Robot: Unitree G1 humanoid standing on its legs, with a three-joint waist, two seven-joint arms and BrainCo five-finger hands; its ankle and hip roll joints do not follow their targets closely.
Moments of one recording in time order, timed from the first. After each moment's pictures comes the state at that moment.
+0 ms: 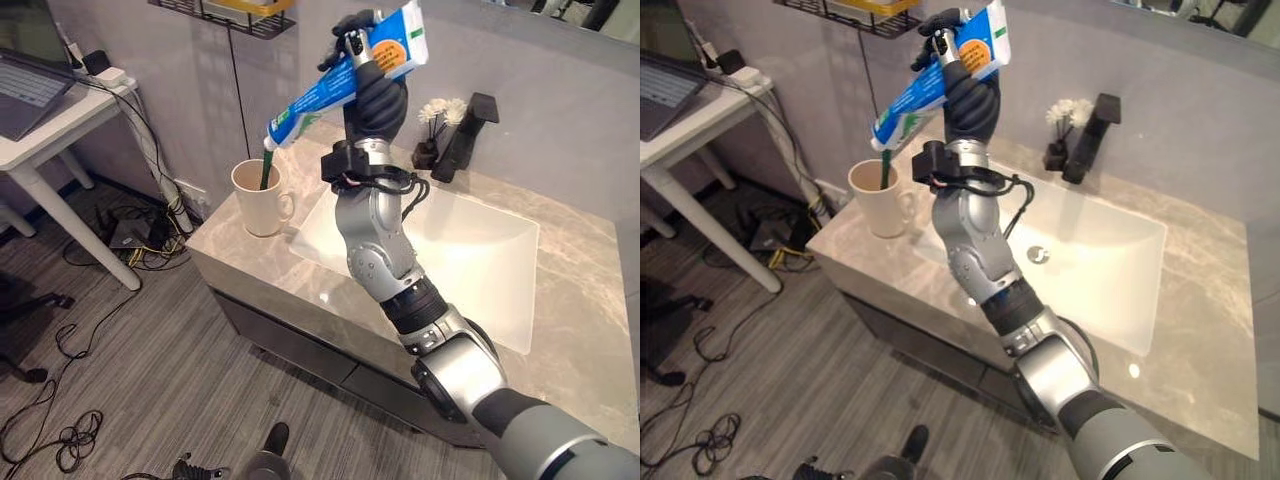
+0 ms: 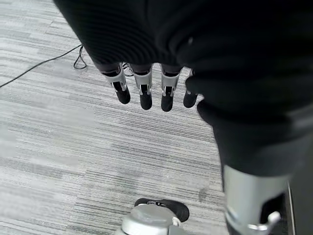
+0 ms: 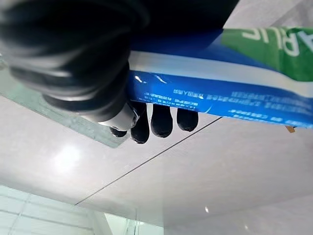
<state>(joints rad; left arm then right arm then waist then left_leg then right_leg) 0.00 0.27 -0.22 1.25 -0.02 -0.01 0.26 -1.00 0.01 0.33 0.31 0.67 -0.45 -0.42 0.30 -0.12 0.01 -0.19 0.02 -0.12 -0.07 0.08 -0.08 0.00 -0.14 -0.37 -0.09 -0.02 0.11</state>
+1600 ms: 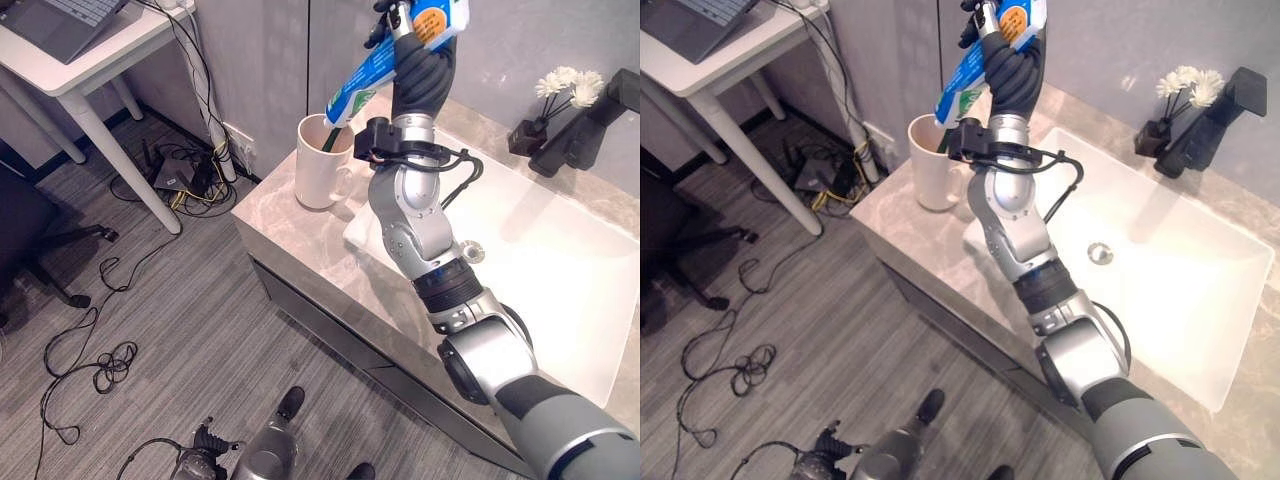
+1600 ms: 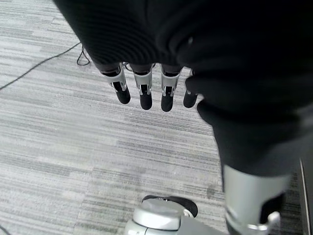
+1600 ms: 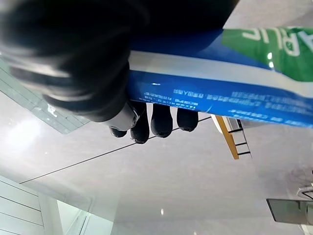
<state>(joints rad) -0.08 0.26 -0.34 1.22 0.02 -0.05 0.30 -1.04 -0.11 0.32 0.33 0.48 -0.39 -0.49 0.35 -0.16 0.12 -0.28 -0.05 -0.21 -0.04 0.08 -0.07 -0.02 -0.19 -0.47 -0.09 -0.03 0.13</state>
